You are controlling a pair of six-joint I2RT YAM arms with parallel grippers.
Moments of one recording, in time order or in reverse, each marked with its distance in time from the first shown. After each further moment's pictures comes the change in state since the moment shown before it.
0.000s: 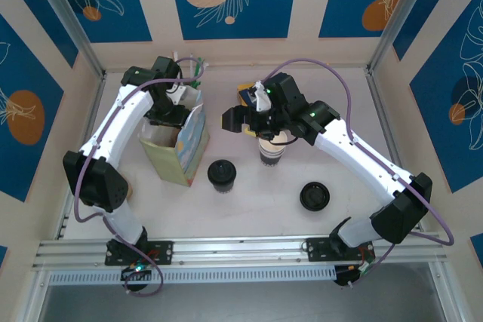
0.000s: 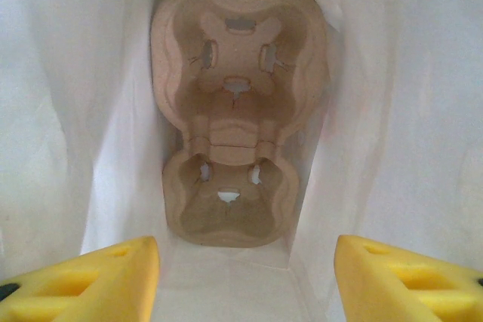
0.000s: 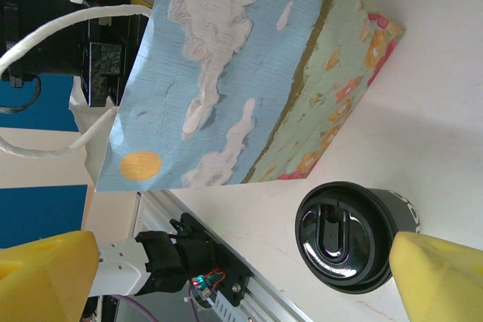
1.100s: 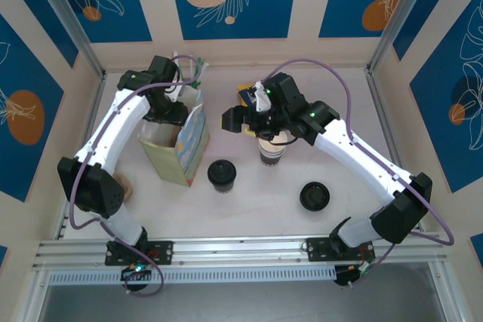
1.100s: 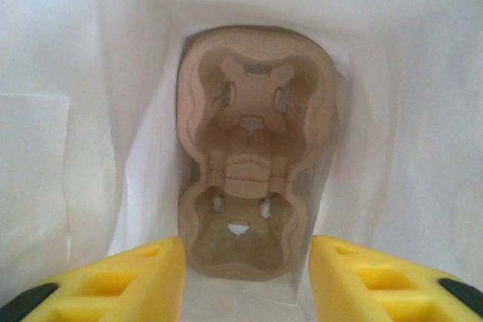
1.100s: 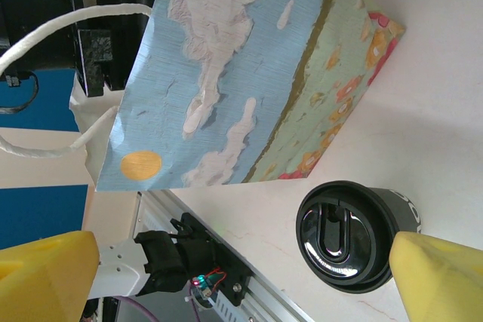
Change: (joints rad) left arm 0.000 -0.061 -0.061 0.122 -0.051 -0.029; right arm 0.006 0.000 0.000 0.000 0.001 0.004
